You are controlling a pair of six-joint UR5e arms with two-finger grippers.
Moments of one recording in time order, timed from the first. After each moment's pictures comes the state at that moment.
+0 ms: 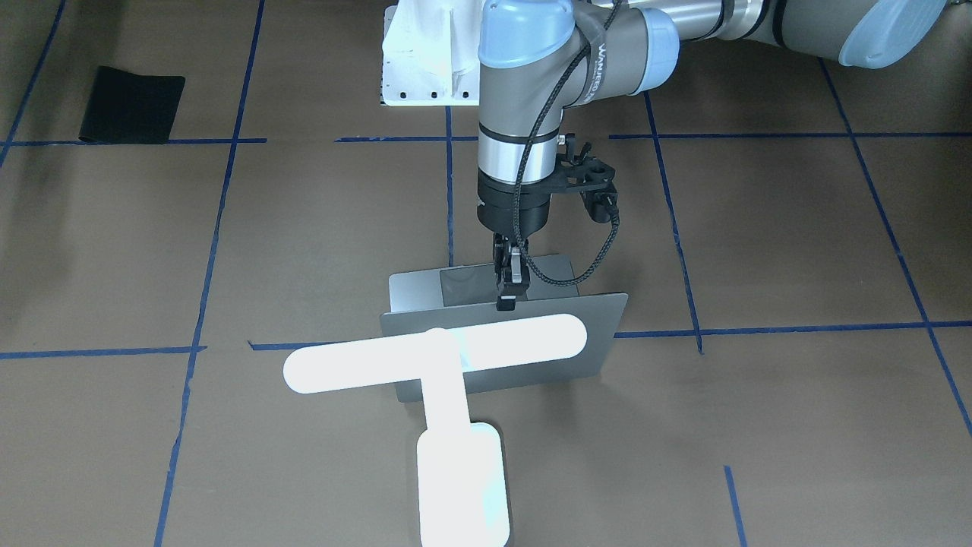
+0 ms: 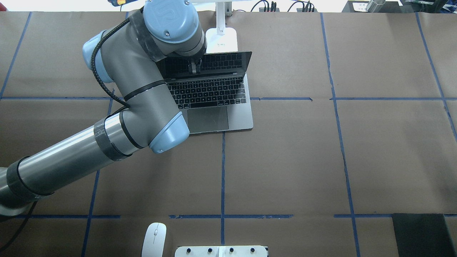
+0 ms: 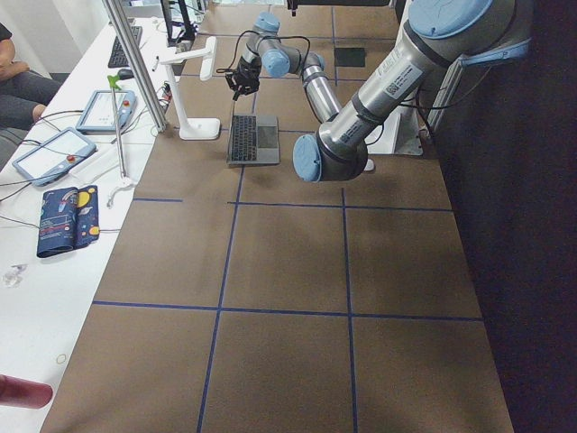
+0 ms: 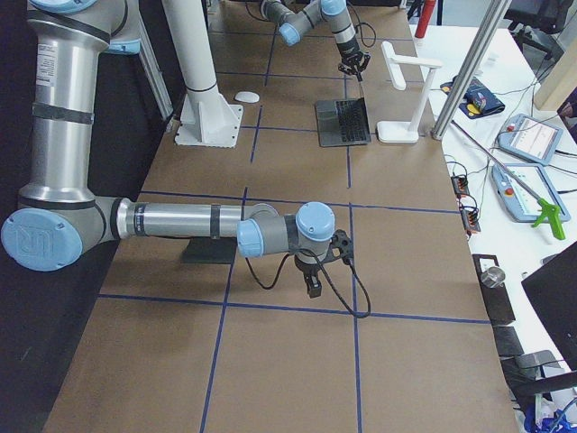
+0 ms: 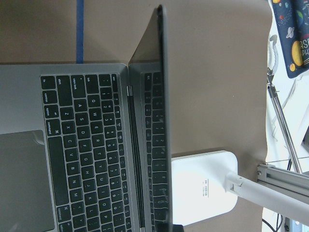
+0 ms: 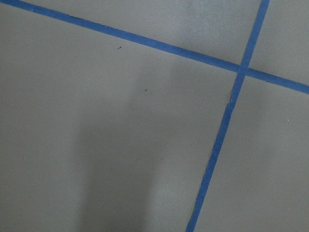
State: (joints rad) left arm -0.69 -2.47 -1.58 -1.59 -1.63 -2.70; right arm 1.42 -1.72 1.71 -1.41 2.38 -0.09
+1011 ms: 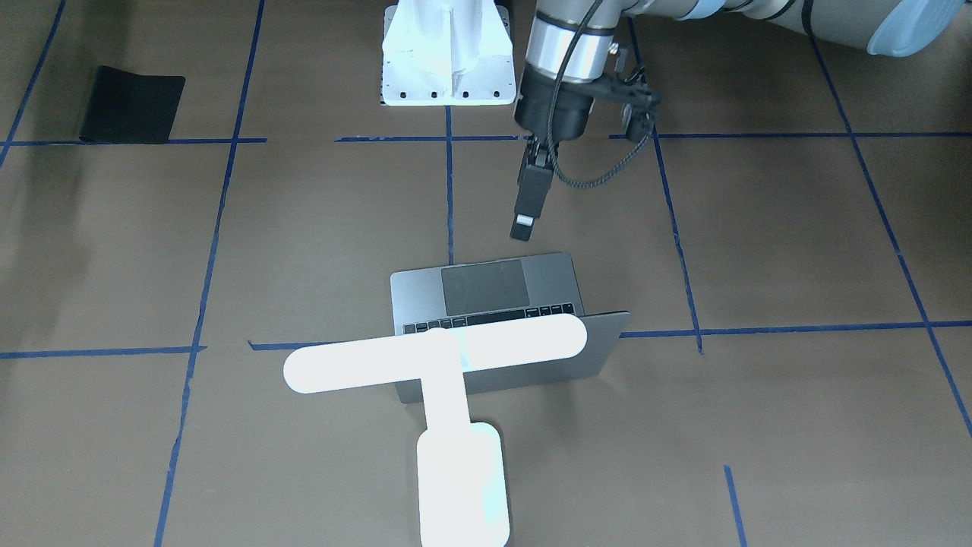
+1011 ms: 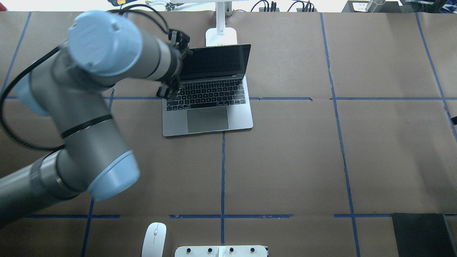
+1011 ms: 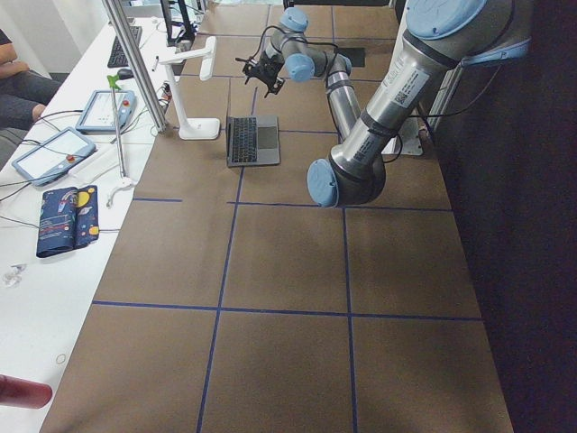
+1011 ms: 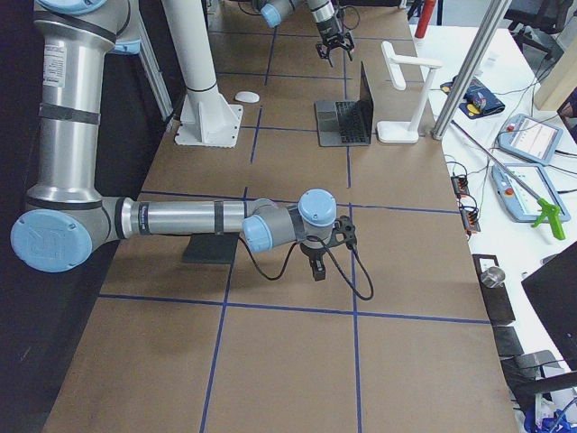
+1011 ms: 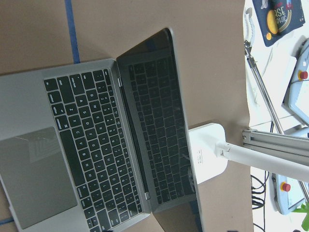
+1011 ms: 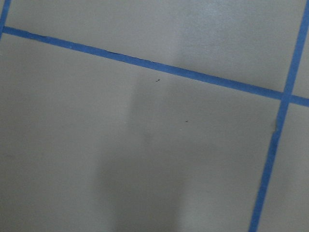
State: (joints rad) left arm -0.64 -2.24 -1.97 -1.59 -1.65 -2.43; right arm 1.30 -1.72 1.72 -1.17 2.41 0.27
